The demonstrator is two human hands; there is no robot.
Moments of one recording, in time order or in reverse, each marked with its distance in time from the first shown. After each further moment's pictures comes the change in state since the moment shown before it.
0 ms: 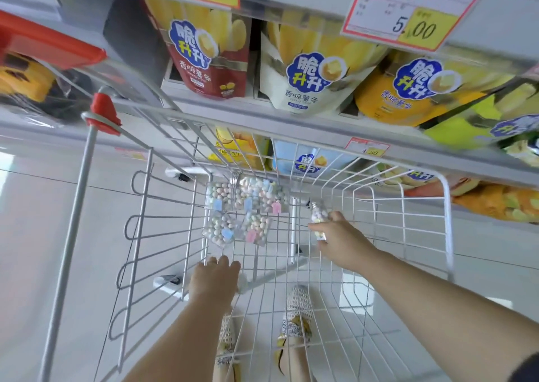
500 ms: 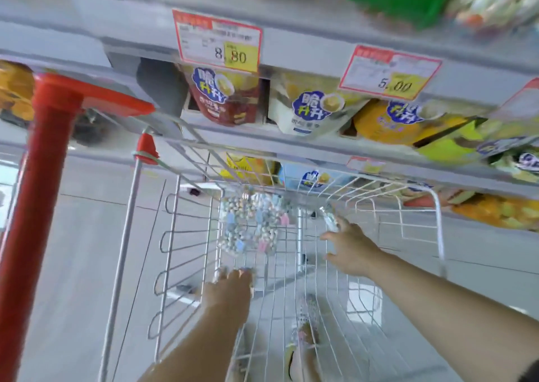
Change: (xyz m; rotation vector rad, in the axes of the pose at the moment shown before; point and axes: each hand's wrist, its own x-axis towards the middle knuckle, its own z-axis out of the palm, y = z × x) left_hand -0.035 0.001 -0.029 -0.221 -0.046 -0.057; right_hand -0.010 -0.009 -0.024 -0.111 -0.131 0.055
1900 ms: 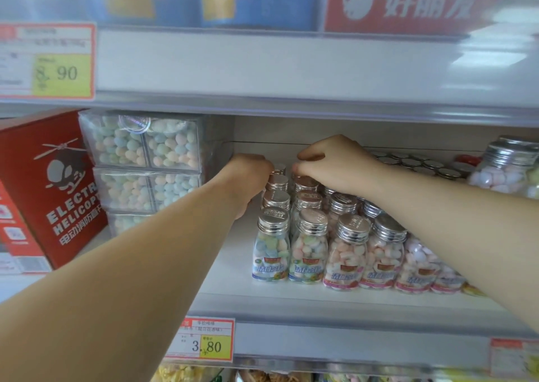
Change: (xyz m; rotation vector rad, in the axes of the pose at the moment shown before) left_hand -0.356 0.046 -0.617 -1.170 0.984 0.649; right_hand -0.390 -0.164 -0.566 0.205 1.273 -0.265
